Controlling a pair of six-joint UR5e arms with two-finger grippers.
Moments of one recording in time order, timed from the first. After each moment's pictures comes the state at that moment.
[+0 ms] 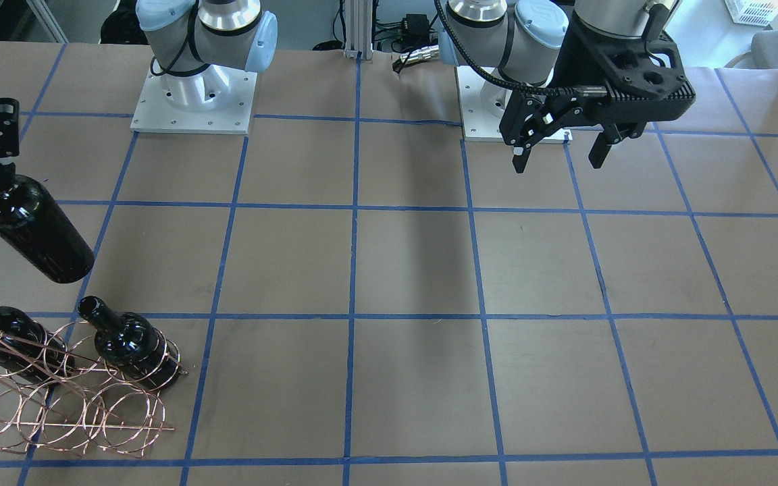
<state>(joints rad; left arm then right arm) -1.60 -1.56 -1.47 -1.54 1.61 -0.12 1.34 -1.45 1.28 -1.39 -1.68 -0.46</state>
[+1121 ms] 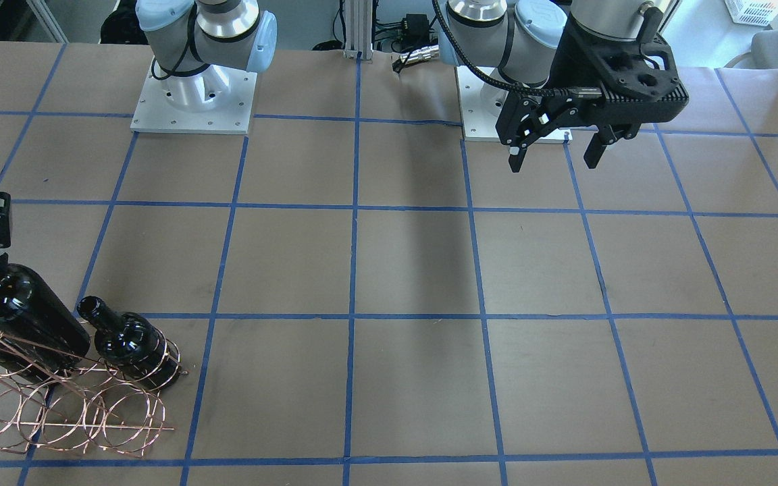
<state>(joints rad) -1.60 -1.55 -1.49 -1.54 1.60 -0.12 1.35 -1.32 1.27 -1.59 -1.62 -0.49</state>
